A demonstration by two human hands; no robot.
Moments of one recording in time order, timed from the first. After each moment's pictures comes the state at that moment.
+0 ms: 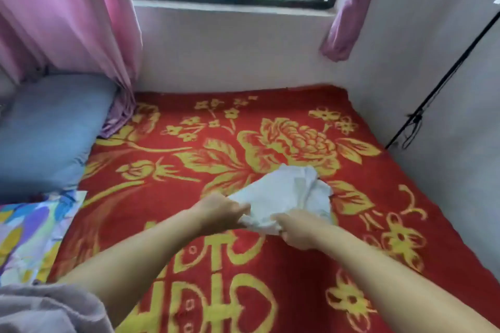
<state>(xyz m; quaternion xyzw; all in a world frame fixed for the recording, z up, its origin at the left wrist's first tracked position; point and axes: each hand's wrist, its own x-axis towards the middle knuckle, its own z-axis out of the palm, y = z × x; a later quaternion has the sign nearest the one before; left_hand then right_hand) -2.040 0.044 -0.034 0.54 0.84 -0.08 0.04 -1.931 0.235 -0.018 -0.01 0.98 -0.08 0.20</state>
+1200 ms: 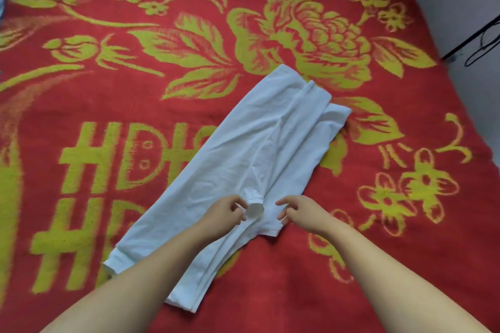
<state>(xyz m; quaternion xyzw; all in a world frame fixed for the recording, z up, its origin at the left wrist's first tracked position) -1.933 0.129 -0.308 0.07 0.82 0.39 0.42 -1.881 0.345 -0.312 0.19 0.82 -0.42 0.35</state>
